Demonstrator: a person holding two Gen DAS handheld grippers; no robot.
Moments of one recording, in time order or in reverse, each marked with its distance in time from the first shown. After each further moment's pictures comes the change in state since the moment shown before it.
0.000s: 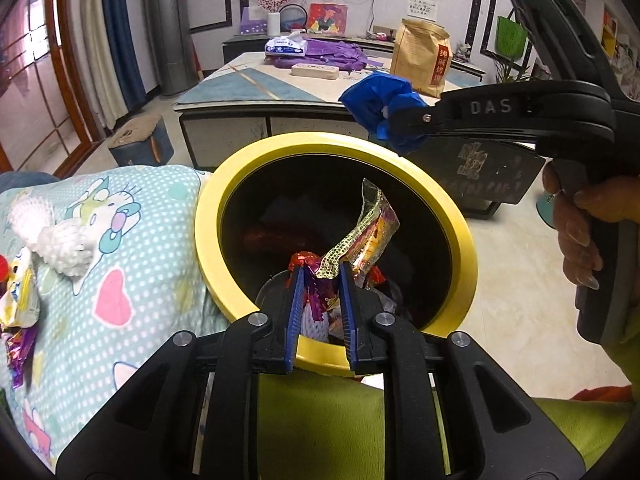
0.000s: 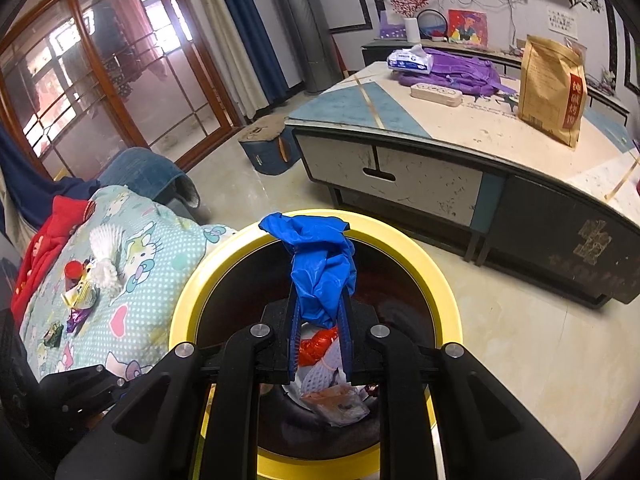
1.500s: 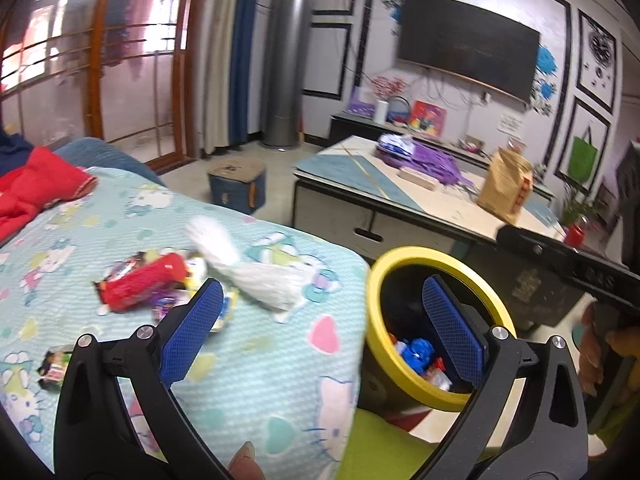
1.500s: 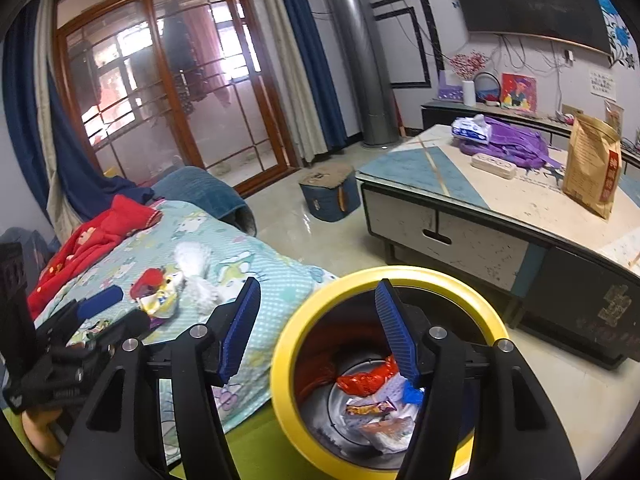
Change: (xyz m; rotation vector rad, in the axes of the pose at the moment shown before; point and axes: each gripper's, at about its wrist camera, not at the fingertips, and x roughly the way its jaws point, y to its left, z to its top) left arm -0.121 0.103 -0.010 -0.313 -0.327 0.233; right arm -0.056 0.096 -0.008 -0.183 -0.197 0.146
